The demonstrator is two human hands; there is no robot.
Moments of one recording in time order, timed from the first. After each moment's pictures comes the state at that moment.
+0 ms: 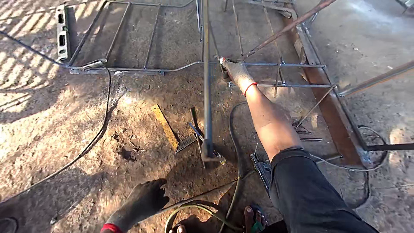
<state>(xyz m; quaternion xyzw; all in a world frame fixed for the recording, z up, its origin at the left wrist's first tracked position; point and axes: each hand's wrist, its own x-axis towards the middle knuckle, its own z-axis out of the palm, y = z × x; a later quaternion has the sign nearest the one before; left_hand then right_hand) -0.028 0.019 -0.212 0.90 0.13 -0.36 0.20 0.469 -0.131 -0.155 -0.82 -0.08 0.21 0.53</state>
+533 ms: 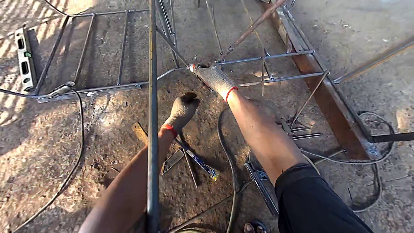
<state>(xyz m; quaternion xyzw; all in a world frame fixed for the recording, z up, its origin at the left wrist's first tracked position) 0.333 -0.028 -0.193 0.88 0.13 0.00 0.46 0.484 -0.140 -0.152 -0.81 -0.17 0.22 0.52</state>
